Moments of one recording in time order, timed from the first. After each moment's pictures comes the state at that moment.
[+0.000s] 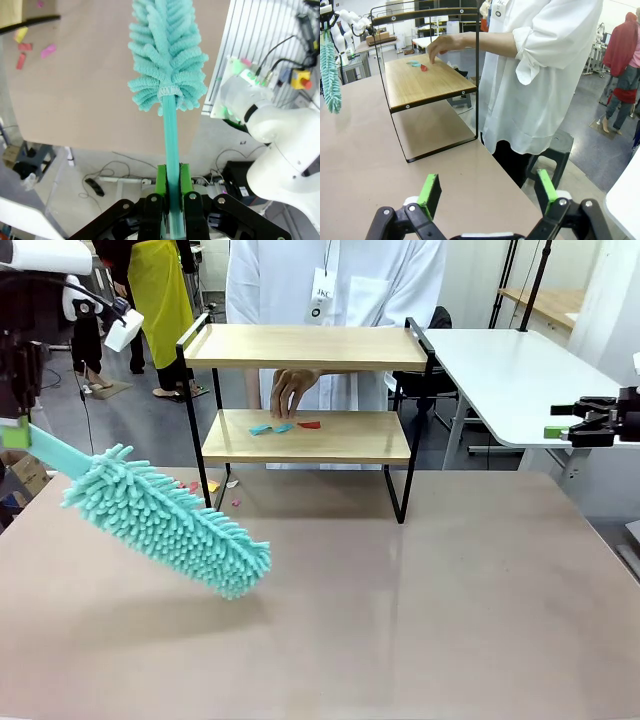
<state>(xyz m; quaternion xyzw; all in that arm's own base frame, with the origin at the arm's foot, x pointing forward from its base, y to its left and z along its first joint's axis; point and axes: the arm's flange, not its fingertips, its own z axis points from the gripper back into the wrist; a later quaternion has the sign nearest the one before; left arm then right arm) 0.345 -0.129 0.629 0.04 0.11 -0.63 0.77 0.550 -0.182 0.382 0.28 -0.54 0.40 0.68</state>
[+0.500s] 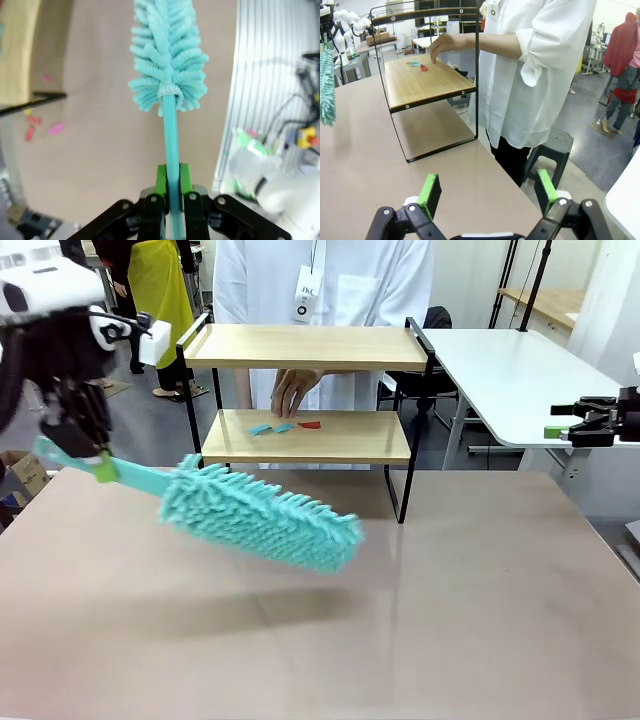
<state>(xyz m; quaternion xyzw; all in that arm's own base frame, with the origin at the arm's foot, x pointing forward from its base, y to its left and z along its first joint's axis) 0.345 -0.147 0.577 -0.08 -0.04 -0.65 0.76 0.550 -0.182 0.382 0.28 -0.54 0.40 0.68</state>
